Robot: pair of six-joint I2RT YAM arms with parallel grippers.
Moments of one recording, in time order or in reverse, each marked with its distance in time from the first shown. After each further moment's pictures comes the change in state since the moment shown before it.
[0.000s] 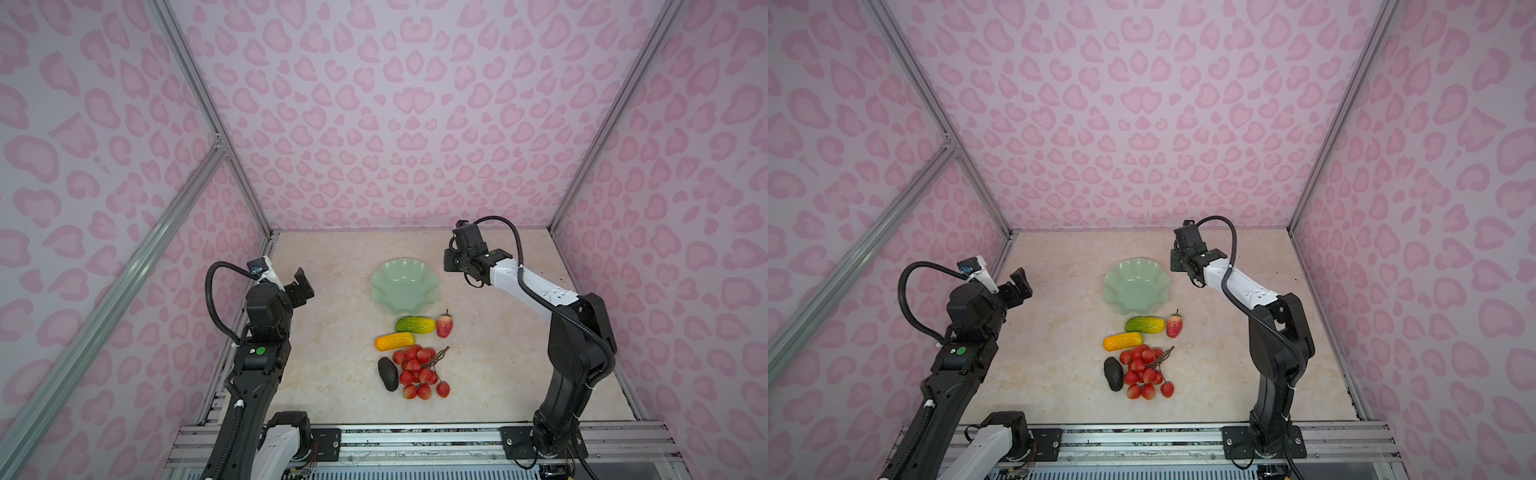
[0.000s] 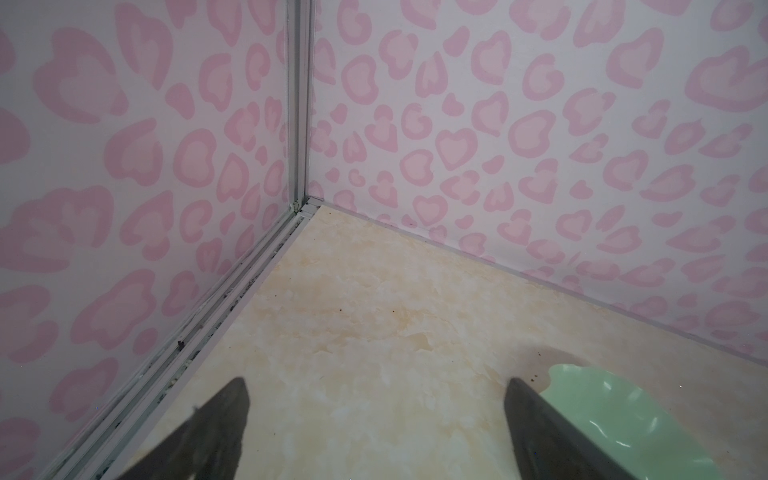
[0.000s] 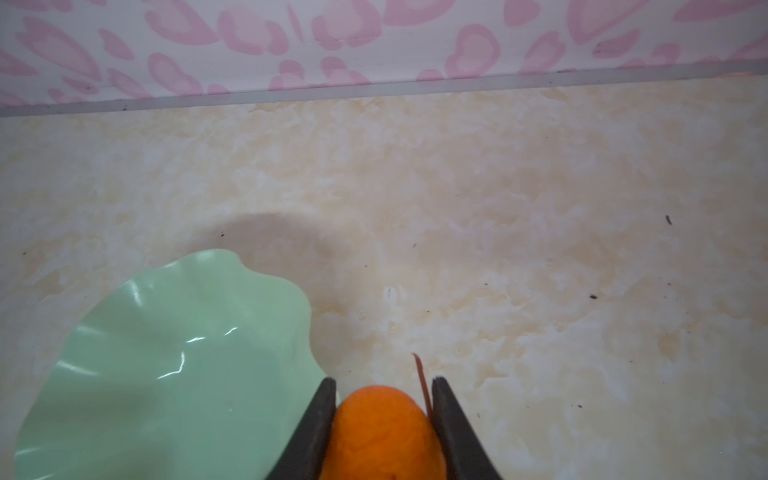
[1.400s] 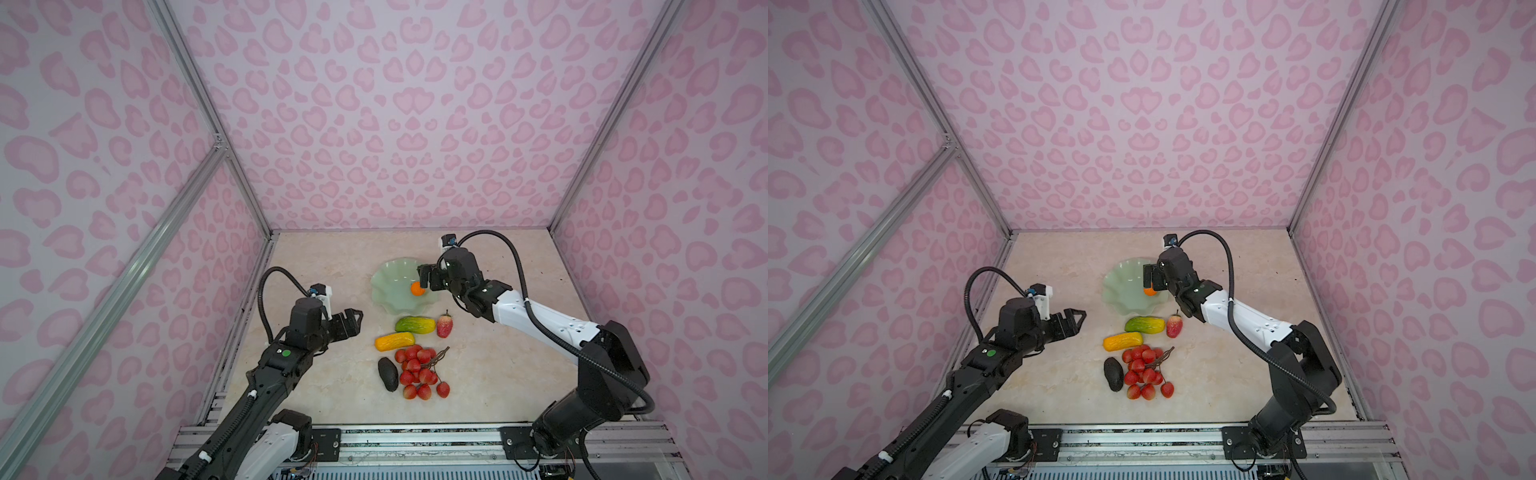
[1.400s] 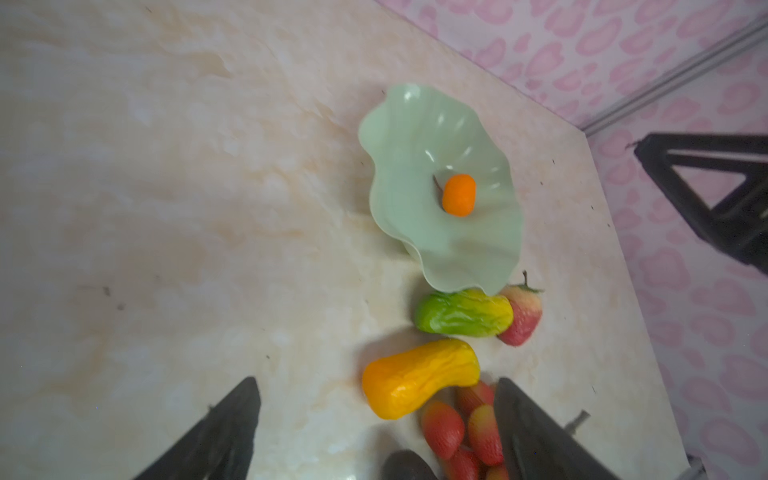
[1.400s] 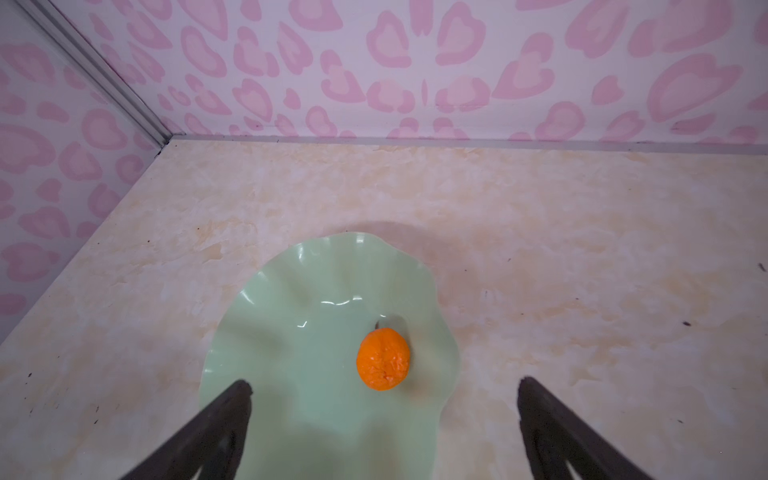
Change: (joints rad) left arm -0.383 0.042 -0.168 -0.191 0.355 -0.319; right arm 0.123 -0.302 -0.378 0.351 0.061 0.029
